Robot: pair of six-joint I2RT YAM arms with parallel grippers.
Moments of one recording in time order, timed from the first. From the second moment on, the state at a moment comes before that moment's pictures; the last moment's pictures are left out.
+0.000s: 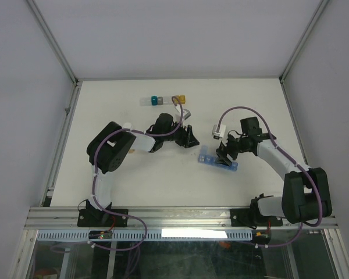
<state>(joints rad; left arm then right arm) -0.66 2.06 1.04 0.59 0.53 -0.36 0.19 1.31 0.75 -0.54 -0.74 -0.89</state>
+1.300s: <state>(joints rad) -0.69 2.10 1.05 0.65 0.67 -0.33 0.37 1.41 0.68 -0.44 -0.49 -0.90</state>
